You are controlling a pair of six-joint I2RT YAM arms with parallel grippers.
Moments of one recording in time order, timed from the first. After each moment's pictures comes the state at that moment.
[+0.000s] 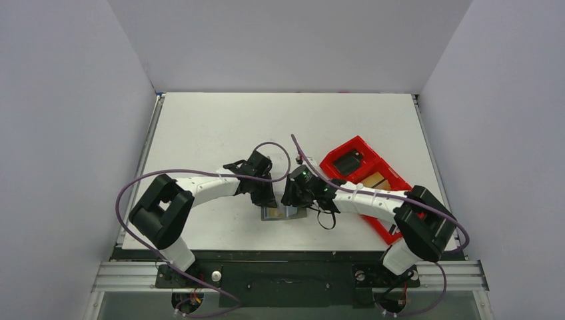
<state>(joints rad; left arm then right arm) -0.69 1.66 0.93 -0.38 0.18 -0.82 0.88 1.57 0.85 -0.18 0.10 0.86</state>
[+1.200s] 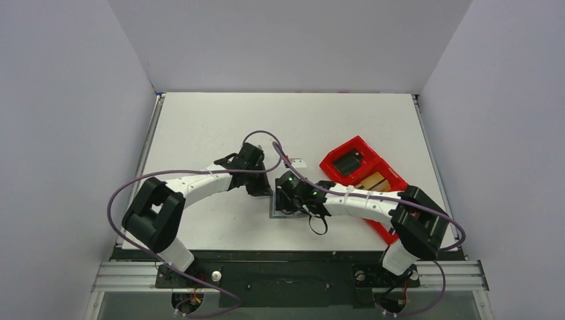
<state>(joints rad) -0.65 1.64 0.97 -0.36 0.15 -0.84 0.98 1.56 0.92 -0.31 0.25 0.80</state>
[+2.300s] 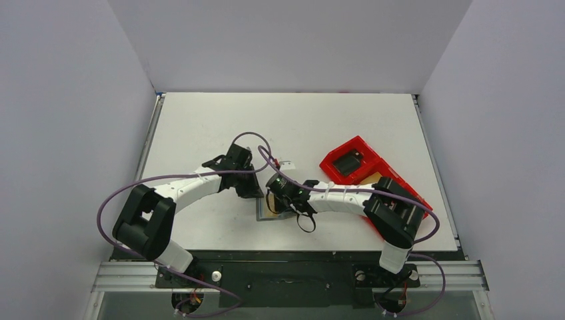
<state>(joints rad) -0.53 1.54 0.88 -0.40 0.18 -0.80 1.02 1.77 1.04 -0.30 0.27 0.77</state>
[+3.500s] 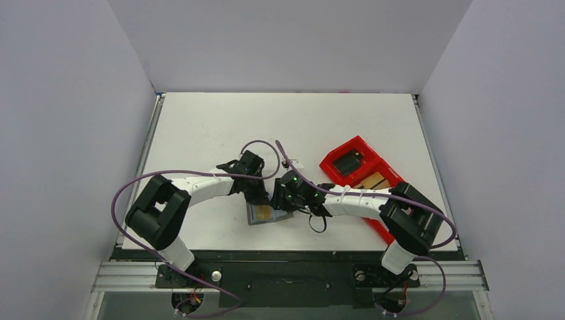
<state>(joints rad) -0.62 1.64 0.88 -0.36 0.14 -0.88 0.95 1.65 0.86 -0.01 0.06 0.80</state>
